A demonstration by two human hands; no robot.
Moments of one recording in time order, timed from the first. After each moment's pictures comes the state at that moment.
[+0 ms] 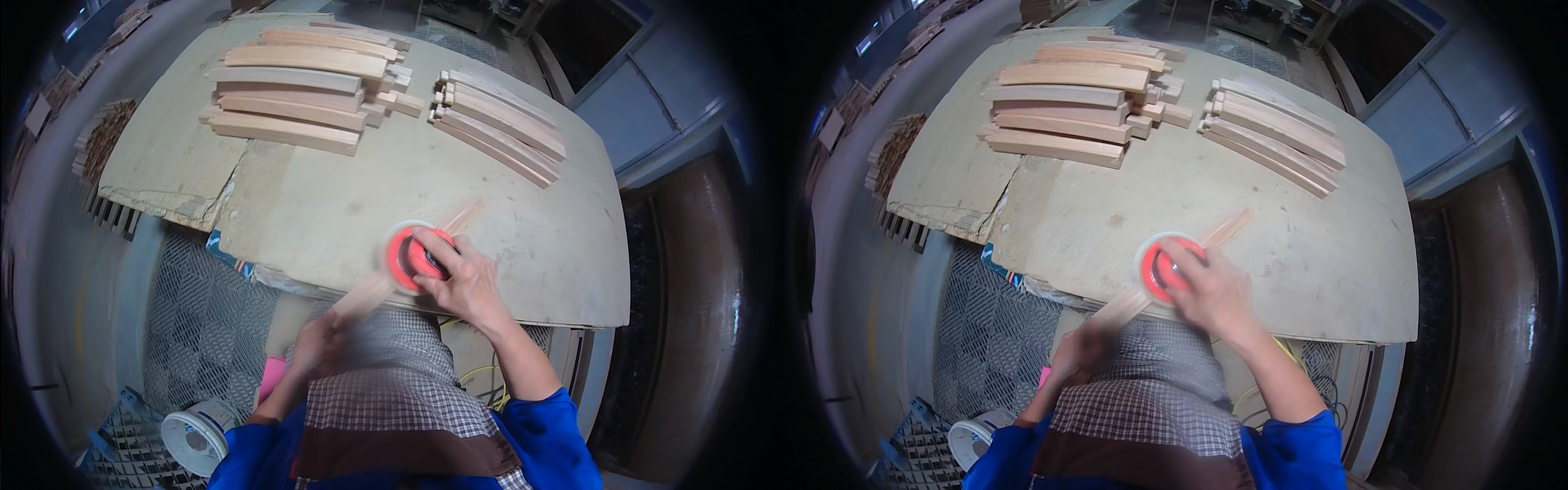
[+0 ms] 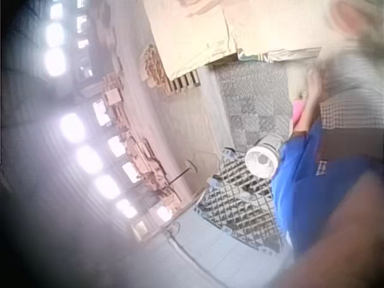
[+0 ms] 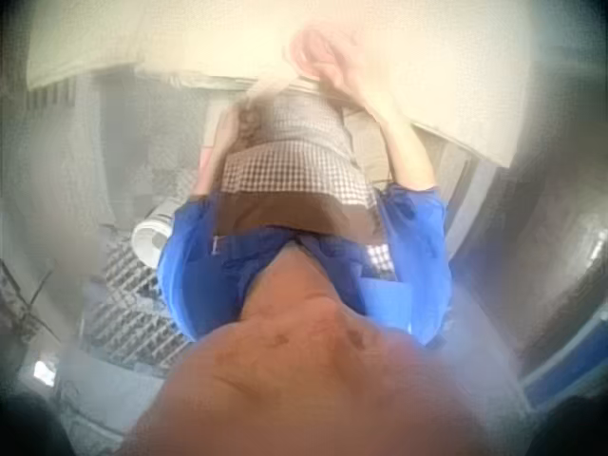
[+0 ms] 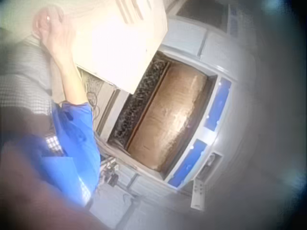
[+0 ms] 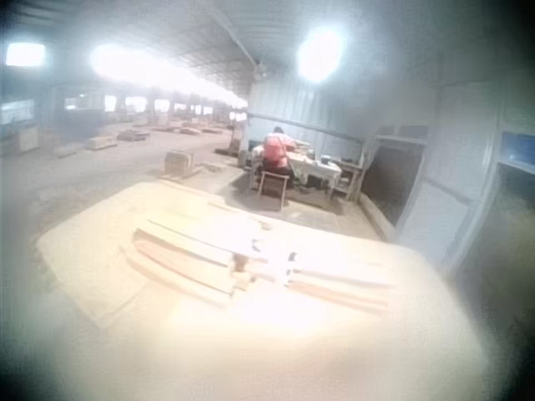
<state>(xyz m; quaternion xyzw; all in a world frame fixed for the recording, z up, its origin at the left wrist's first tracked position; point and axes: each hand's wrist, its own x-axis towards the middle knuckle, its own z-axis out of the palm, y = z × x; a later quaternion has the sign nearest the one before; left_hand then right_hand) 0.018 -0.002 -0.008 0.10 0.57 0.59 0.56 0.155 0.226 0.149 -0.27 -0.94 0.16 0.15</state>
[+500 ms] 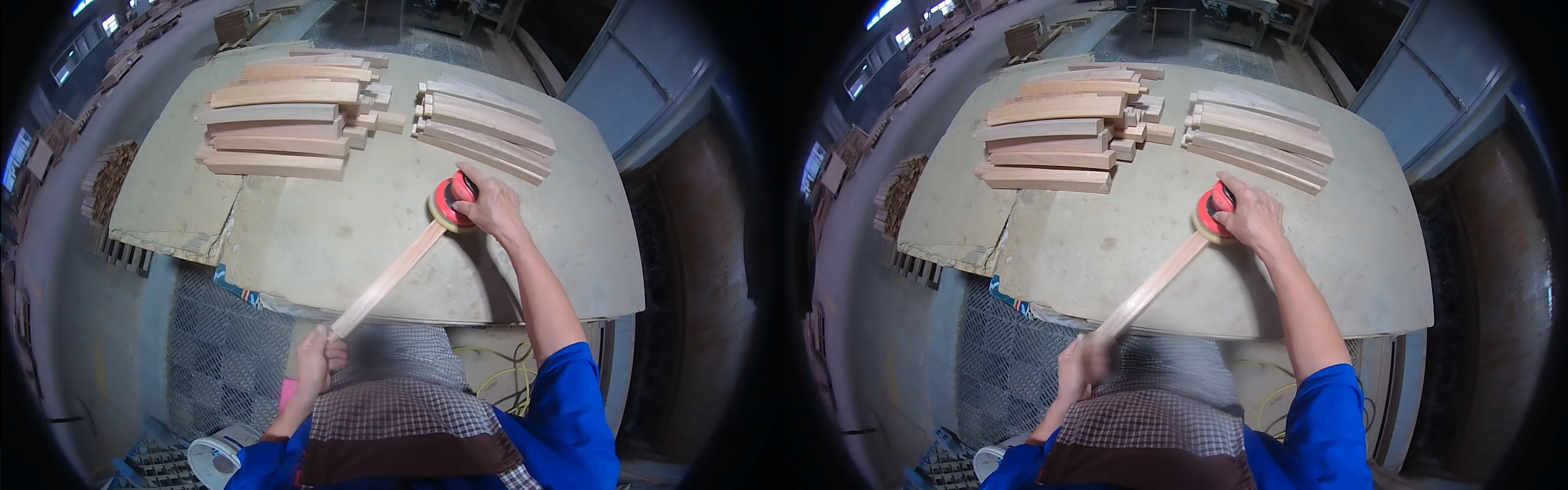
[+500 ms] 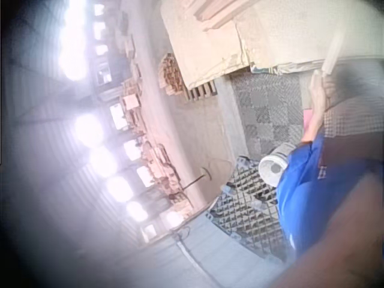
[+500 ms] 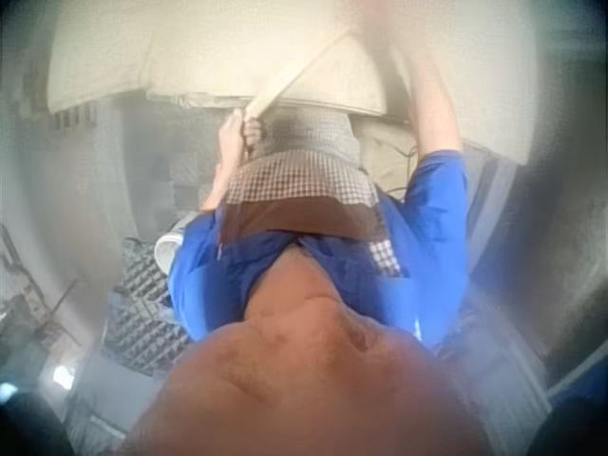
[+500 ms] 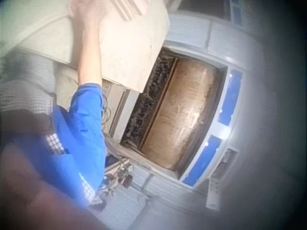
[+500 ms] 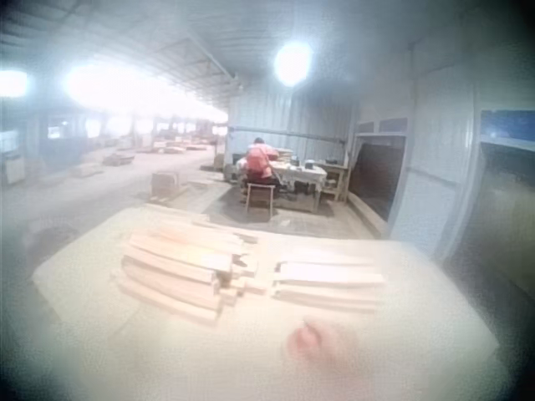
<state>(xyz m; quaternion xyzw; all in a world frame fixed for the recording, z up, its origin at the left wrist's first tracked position) 0.025 0.007 0.026 0.01 0.58 0.67 0.47 0.149 0.369 0.139 -0.39 -0.91 0.10 0.14</state>
